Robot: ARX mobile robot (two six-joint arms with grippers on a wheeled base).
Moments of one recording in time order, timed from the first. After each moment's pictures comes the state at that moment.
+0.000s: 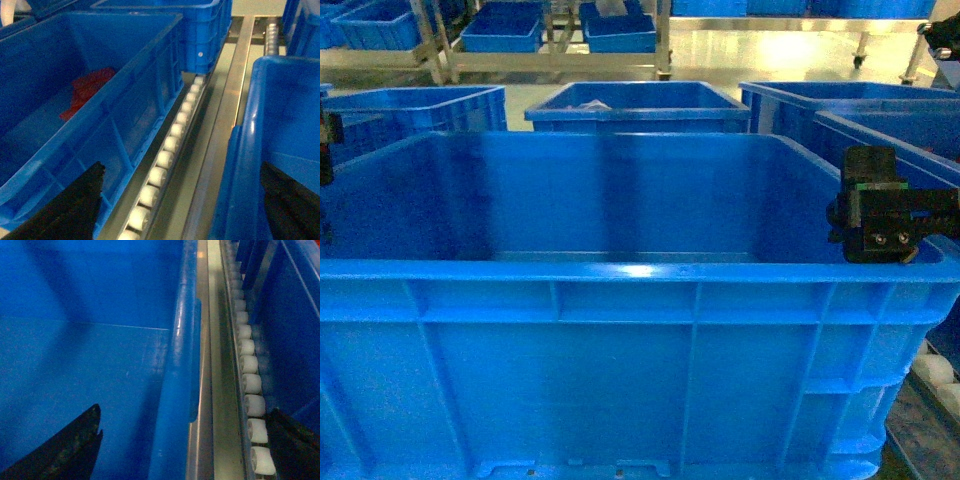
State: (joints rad) left arm -0.08 1.48 0.75 0.35 -0.50 -0.04; right arm 0.27 1.52 0.74 0.22 0.10 0.13
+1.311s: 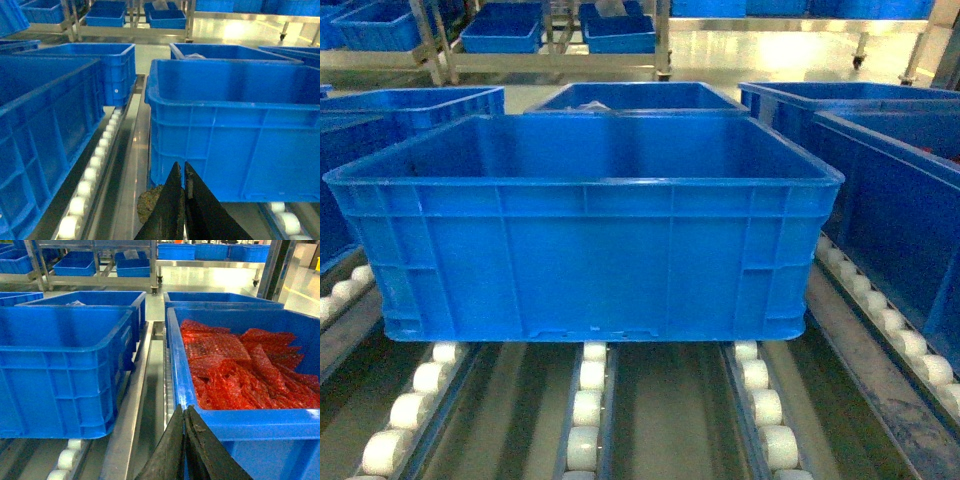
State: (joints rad) left arm 0.00 0.90 0.04 0.83 0.00 -0.02; right arm 0.00 0.85 0.03 0.80 0.00 0.01
